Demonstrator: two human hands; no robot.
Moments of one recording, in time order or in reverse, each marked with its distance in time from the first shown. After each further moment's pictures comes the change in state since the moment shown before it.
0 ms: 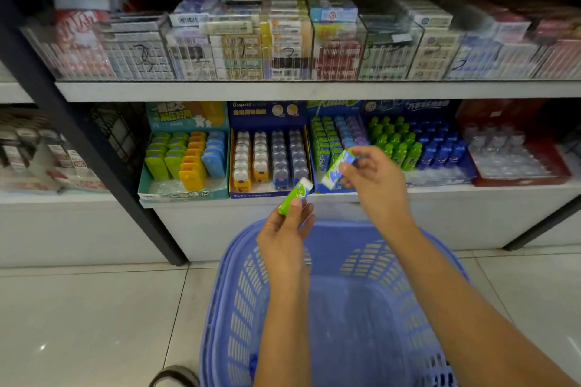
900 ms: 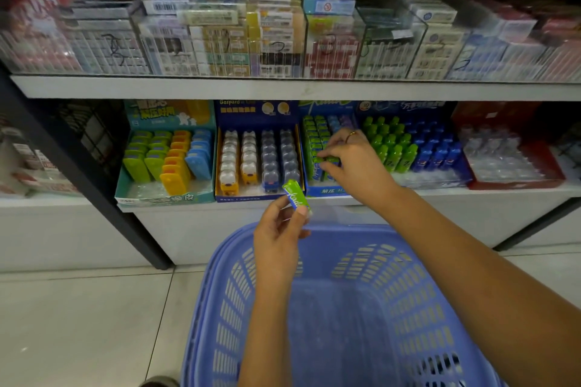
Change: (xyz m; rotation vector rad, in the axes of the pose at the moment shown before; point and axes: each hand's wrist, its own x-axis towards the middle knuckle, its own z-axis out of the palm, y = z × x) left_hand 0.022 -0.009 -0.008 0.378 -0.238 0.146; right_hand 0.065 0.019 0.002 -0.896 -0.289 -0.427
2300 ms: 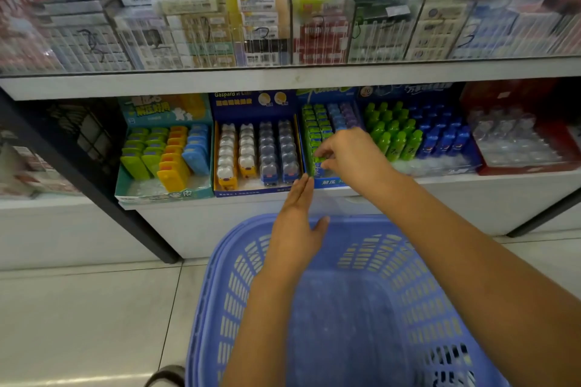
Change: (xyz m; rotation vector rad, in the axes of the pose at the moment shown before) left_hand 0.023 -0.013 0.006 0.984 -0.380 0.288; right_hand 0.008 -0.014 -0.009 -0.078 -0.298 0.108
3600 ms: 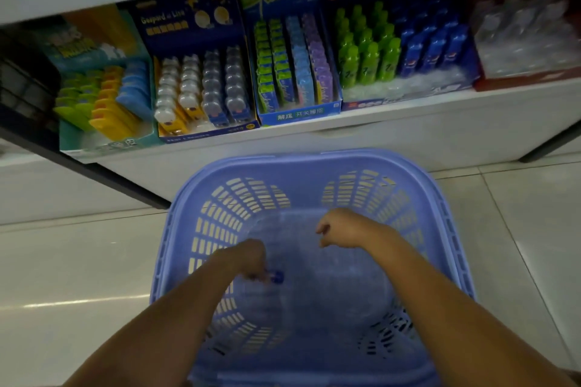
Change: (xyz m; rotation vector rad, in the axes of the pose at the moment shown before) left_hand -0.065 -0.126 0.073 0.525 -1.130 -0.530; right_hand -0.123 0.082 0.172 0.300 -0.749 0.142
